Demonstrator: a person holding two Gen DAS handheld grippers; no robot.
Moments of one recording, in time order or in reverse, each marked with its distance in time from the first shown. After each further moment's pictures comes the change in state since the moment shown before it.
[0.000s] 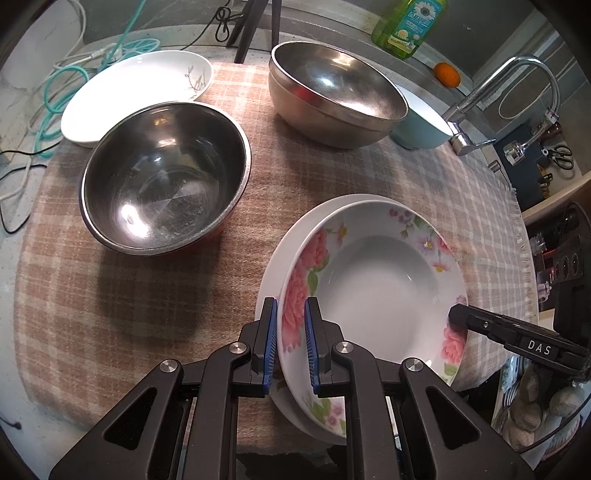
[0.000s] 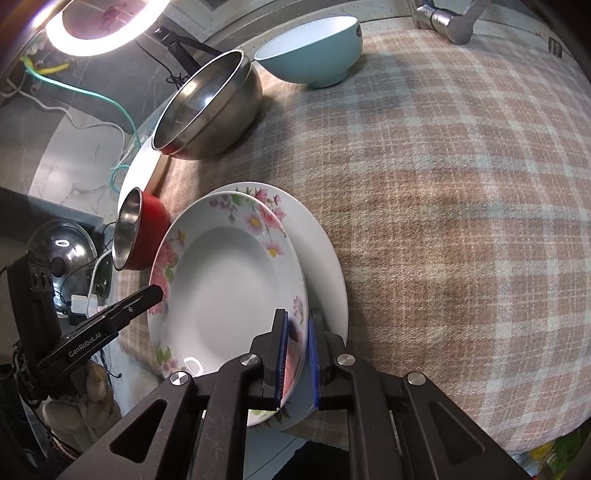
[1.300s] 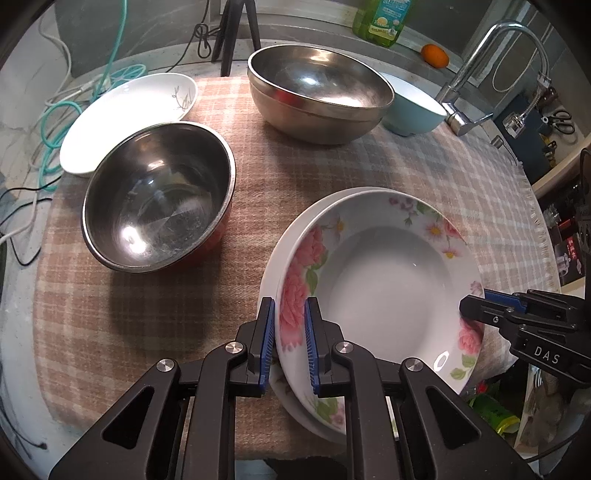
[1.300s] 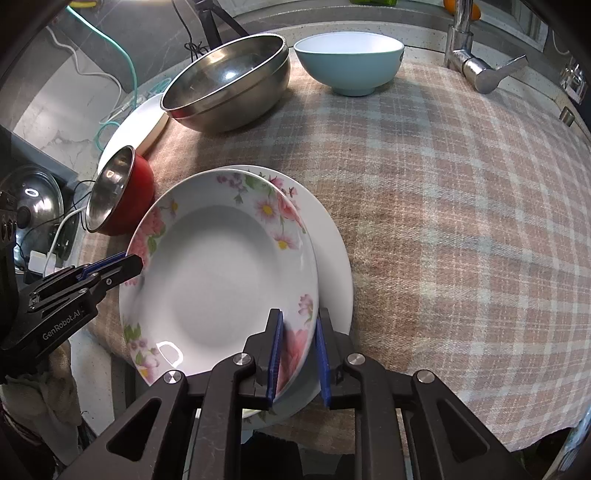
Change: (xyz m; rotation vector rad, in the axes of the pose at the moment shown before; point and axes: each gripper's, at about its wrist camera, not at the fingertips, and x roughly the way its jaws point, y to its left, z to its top) left arm 0.004 -0.014 -0.001 0.115 -0.020 0.081; right arm 0.005 0.029 -0.002 -0.171 0.004 -0.195
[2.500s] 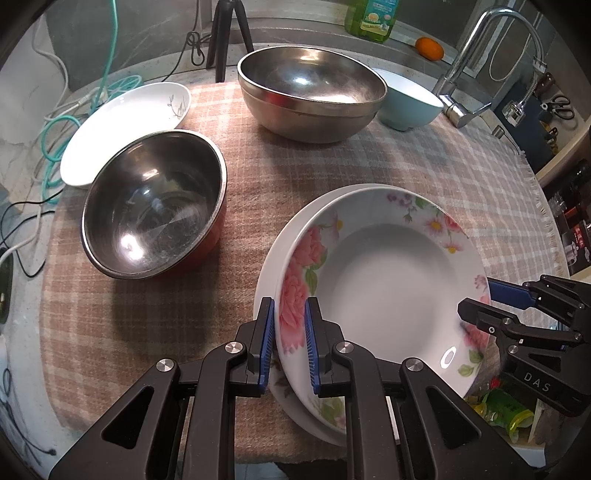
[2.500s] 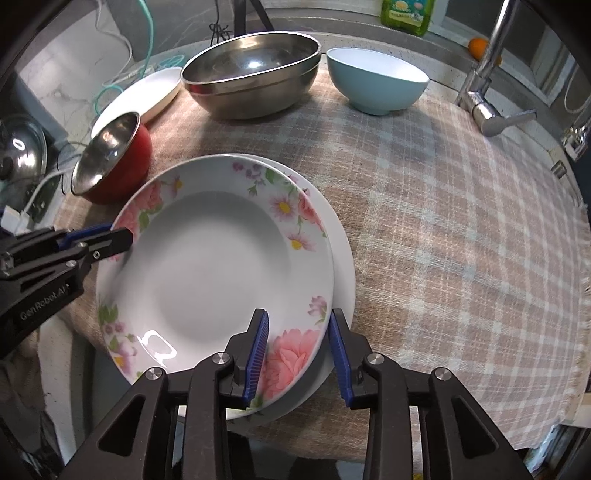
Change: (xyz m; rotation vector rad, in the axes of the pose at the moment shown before) left arm 0.000 -0.008 -0.002 0.043 -0.013 0.041; right arm -0.001 0.021 -0.006 -0.137 -0.025 -0.143
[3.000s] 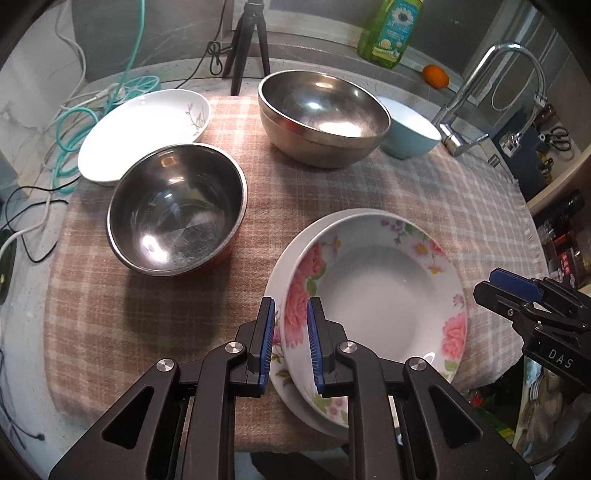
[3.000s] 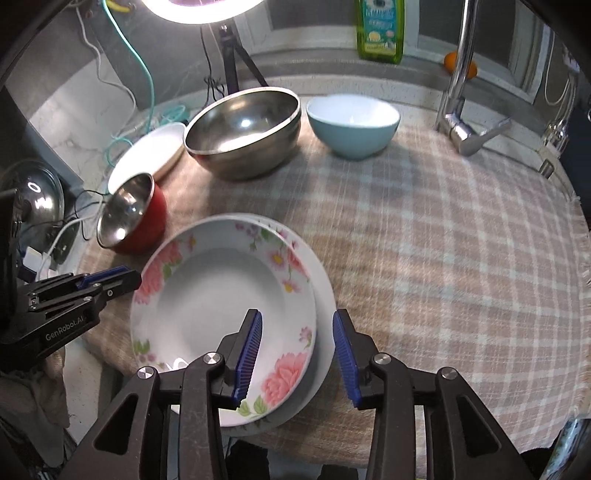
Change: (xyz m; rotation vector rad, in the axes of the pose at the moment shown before) left arm -0.028 0.013 0.002 -0.096 -0.044 -0.043; right arm -0.046 -0.019 0.011 0.056 -0.157 0.058
